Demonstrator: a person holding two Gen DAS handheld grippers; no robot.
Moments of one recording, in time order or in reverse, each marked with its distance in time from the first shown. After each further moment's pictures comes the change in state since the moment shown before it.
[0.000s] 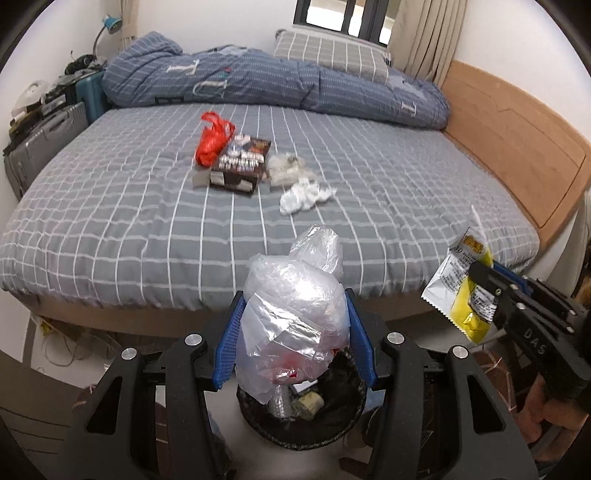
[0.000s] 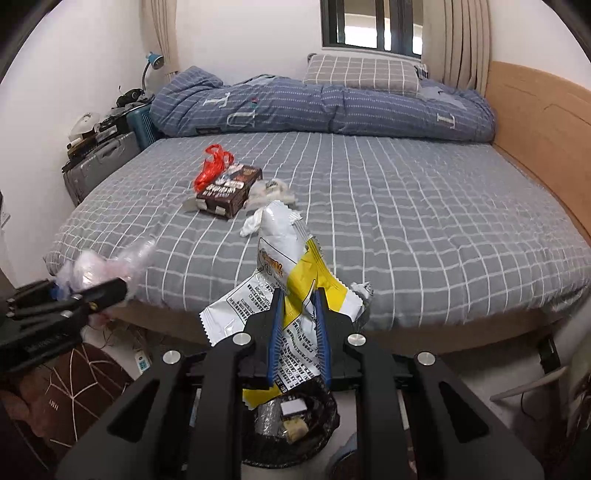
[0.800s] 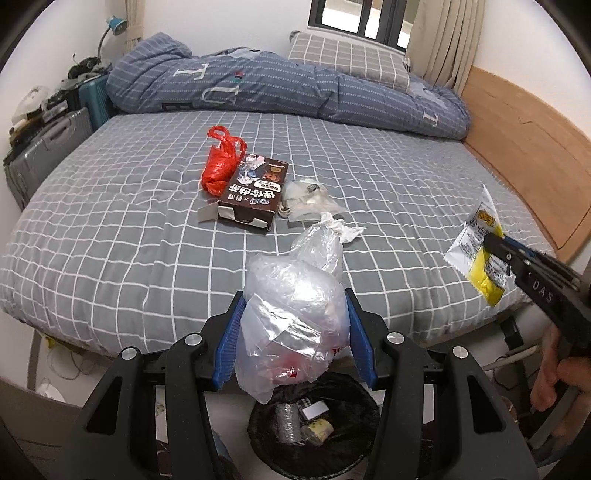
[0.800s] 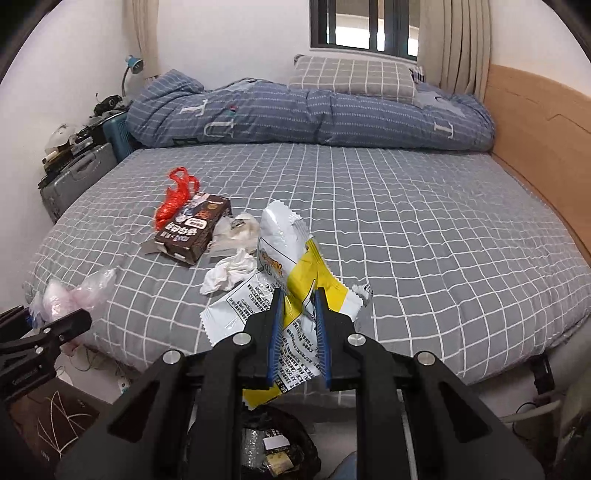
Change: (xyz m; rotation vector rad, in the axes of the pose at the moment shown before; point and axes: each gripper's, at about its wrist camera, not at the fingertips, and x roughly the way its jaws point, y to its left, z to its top) left arm 0.041 0.018 0.073 -0.030 -0.020 0.040; right arm 0.071 -0.031 0.089 0.001 -0.015 -0.046
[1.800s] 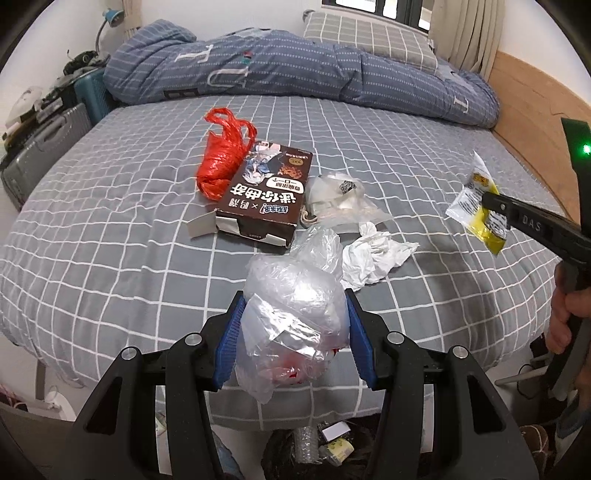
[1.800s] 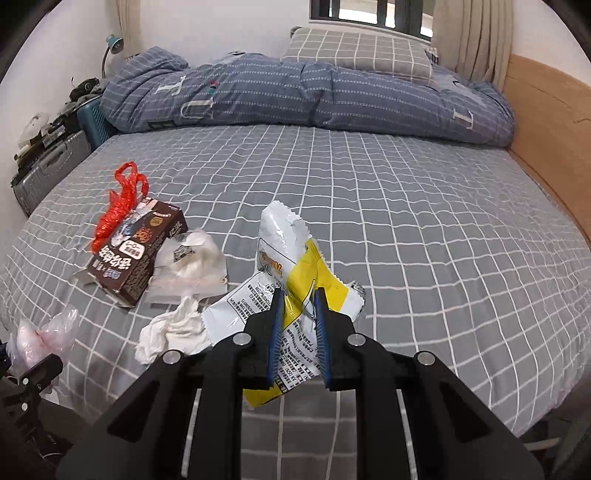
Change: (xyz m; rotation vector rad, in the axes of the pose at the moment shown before) left arm 0.103 0.013 0.043 0.011 0.054 0.088; right arm 0.152 -0.023 0.065 -0.020 0.080 -0.021
